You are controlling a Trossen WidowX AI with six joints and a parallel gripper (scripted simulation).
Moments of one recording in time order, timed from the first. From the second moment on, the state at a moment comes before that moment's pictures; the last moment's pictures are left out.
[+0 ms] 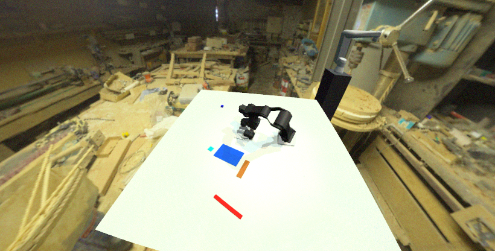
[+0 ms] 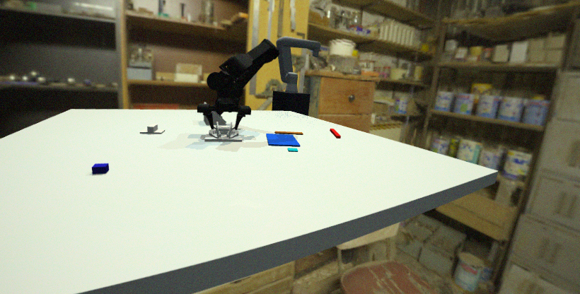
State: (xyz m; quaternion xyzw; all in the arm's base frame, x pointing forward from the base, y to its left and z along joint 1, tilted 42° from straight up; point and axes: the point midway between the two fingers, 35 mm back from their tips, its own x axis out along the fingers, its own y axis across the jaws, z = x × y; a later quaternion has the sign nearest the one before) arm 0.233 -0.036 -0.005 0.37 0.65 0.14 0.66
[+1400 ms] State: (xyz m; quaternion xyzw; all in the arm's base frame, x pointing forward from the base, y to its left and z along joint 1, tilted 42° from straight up) arm 0.233 -0.036 -0.005 0.37 0.65 0.14 0.66
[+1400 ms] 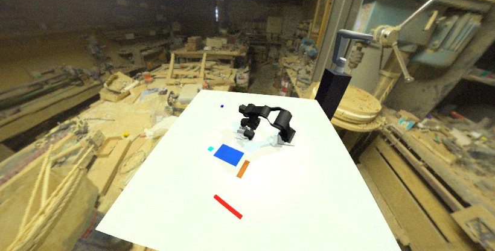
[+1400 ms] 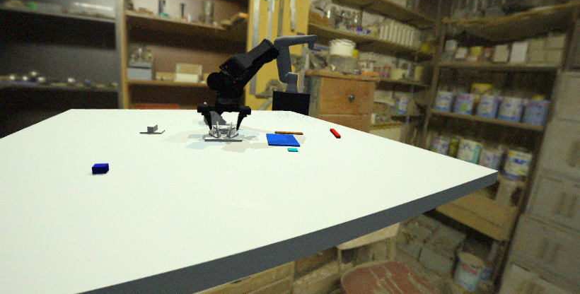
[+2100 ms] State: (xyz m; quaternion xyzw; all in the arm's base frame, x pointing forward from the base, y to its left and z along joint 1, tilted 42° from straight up) arm 0.223 -0.081 0.047 0.37 0.64 0.13 0.66
